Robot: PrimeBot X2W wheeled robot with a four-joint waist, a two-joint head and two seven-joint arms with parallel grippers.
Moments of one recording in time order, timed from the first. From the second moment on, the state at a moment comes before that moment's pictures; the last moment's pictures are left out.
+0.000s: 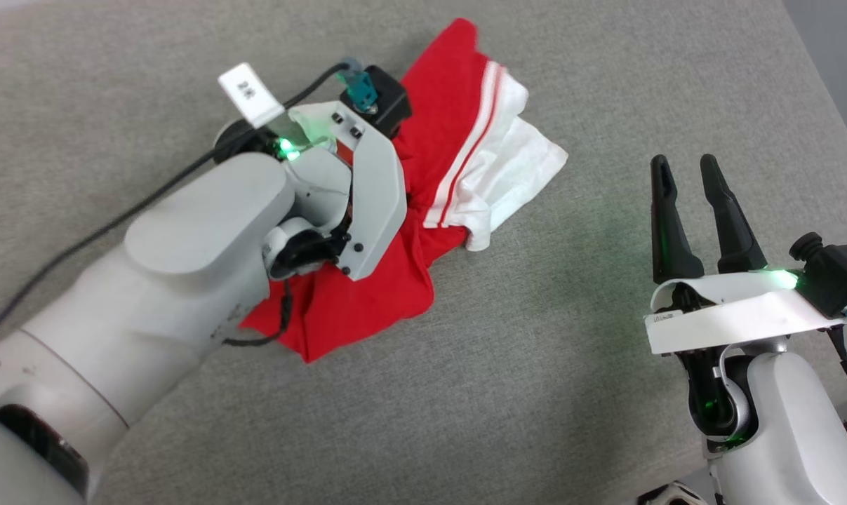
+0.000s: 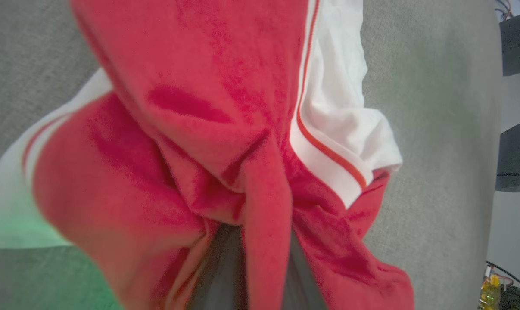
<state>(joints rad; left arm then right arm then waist) -1.26 0.42 -1.23 0.60 -1.12 -0.13 0.54 -0.42 -0.05 0.12 0.20 0.48 0.13 -0.26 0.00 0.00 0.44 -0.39</state>
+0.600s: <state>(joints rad) -1.28 0.42 -1.26 0.57 -0.90 -0.13 0.58 -0.44 -0.05 0.15 0.19 0.47 0.13 -0.26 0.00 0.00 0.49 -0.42</state>
